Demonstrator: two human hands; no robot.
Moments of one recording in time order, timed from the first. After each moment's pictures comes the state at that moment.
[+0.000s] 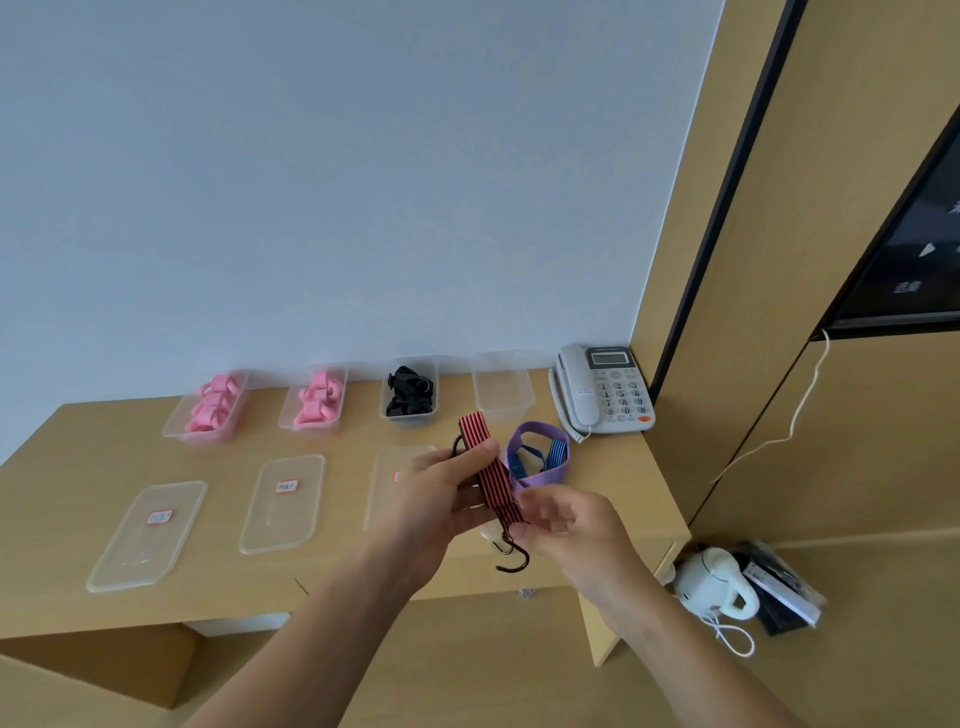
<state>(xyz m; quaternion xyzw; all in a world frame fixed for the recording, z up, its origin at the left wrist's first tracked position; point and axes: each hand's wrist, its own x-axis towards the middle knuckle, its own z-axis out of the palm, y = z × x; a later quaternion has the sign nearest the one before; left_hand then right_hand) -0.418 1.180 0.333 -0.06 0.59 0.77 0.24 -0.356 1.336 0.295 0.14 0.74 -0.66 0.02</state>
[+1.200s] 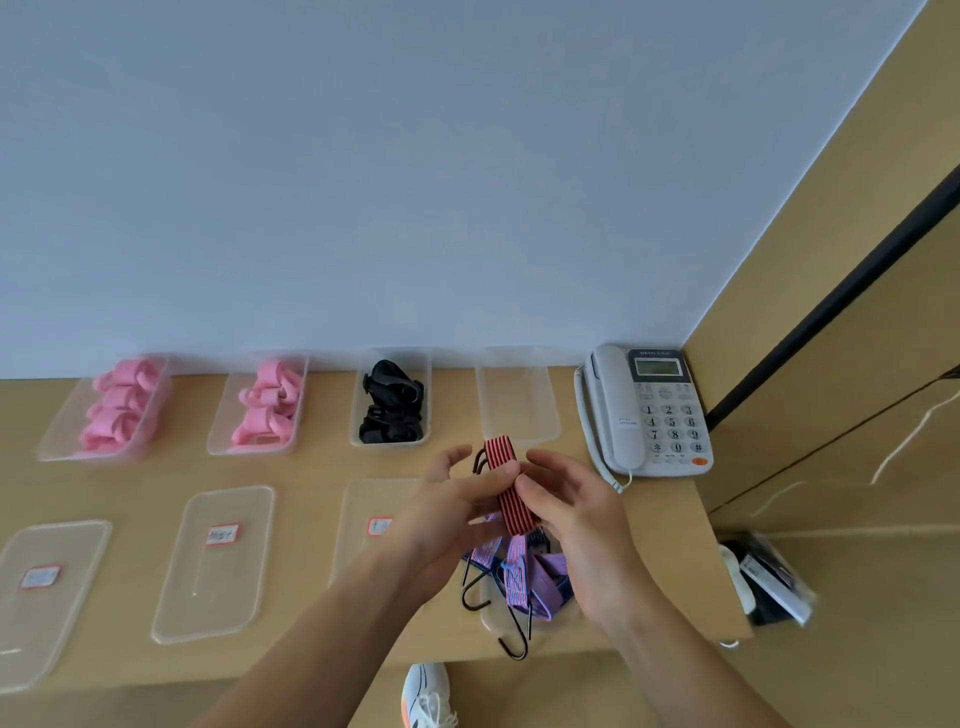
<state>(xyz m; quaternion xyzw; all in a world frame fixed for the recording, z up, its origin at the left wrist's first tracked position) -0.594 1.211 0.251 -0.16 0.51 0.78 0.33 -0.543 1.349 0.253 0.24 0.58 -0.78 0.00</state>
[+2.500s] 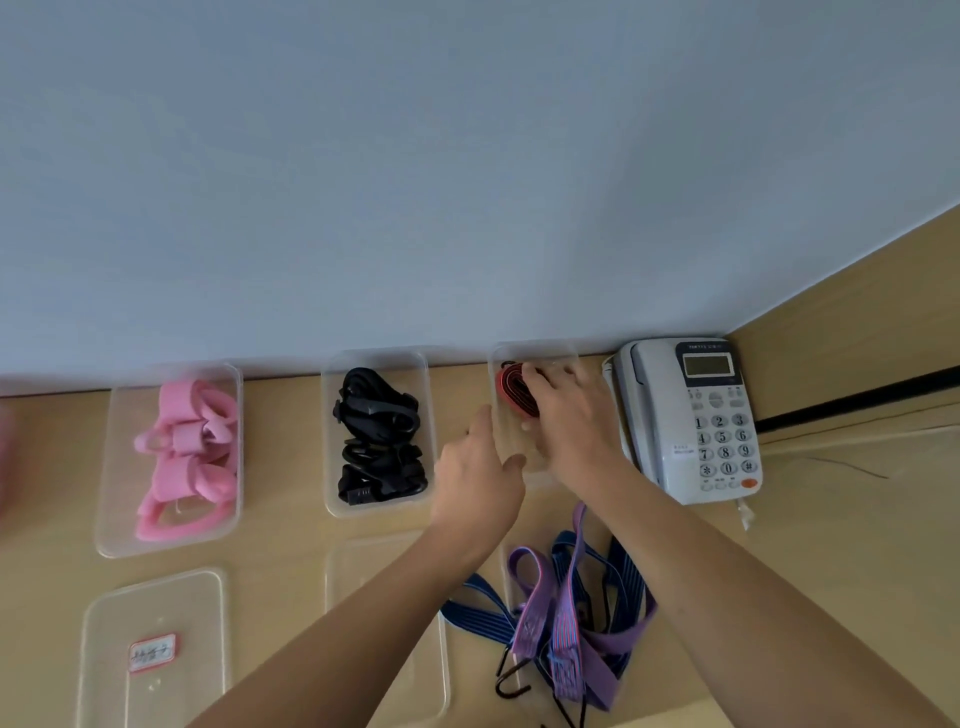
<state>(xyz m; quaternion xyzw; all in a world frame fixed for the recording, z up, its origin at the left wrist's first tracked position) -0.734 1.235 0.173 0.04 0.88 0.41 0.24 -0.751 1.384 0.140 0.05 1.00 0.03 0.04</state>
